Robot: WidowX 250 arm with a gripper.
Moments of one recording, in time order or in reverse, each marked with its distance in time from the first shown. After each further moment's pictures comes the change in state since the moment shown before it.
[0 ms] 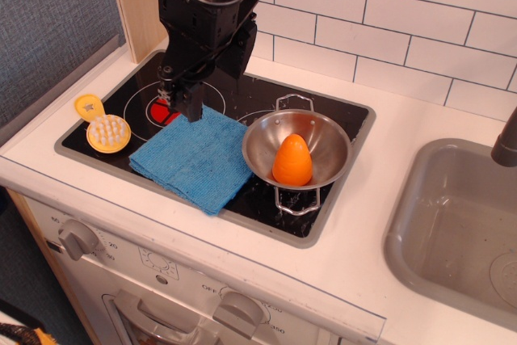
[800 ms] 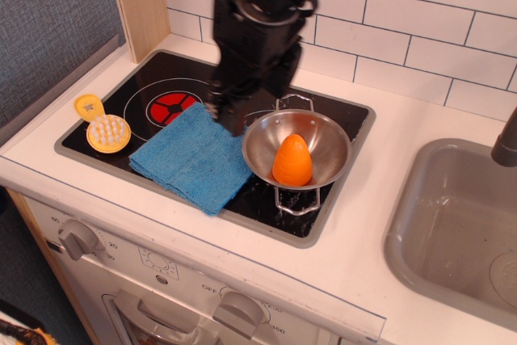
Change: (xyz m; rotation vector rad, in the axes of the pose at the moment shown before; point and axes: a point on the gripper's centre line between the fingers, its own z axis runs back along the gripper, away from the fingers) arm -0.039 -0.020 -0.014 0.021 0.051 -0.111
